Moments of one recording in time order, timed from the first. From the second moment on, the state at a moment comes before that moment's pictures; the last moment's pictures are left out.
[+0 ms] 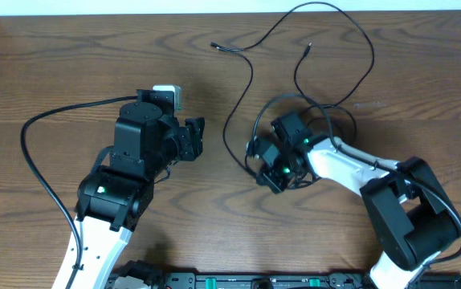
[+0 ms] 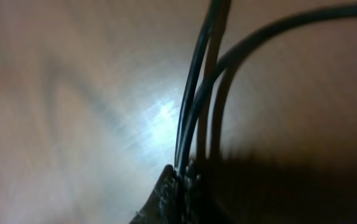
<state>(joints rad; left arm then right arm) -0.30 1.03 1.00 -0.62 0.10 -0.30 0.54 1.86 1.00 -0.50 -0.49 -0.28</state>
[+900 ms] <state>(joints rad) -0.30 1.05 1.00 -0.67 0.10 -0.30 0.04 1.88 2.59 -1.05 0.14 -0.16</state>
